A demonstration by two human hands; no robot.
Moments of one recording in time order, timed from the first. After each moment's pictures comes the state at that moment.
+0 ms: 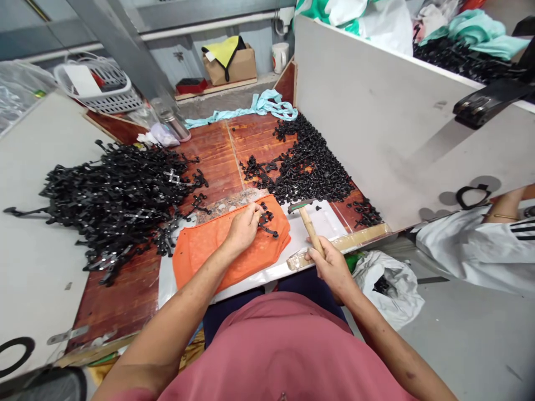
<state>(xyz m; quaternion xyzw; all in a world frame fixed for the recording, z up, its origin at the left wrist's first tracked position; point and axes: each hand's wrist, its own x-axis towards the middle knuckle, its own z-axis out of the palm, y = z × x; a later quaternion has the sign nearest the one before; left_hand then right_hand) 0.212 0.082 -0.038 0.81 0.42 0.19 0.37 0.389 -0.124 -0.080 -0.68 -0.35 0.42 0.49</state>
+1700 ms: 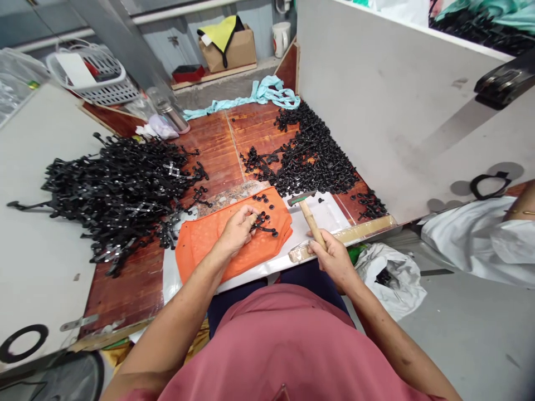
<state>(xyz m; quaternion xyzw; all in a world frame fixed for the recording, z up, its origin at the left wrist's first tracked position) 0.191 0.060 -0.029 0.55 0.46 0.20 0.66 0.389 -0.122 -0.082 -0.67 -0.34 0.44 0.50</state>
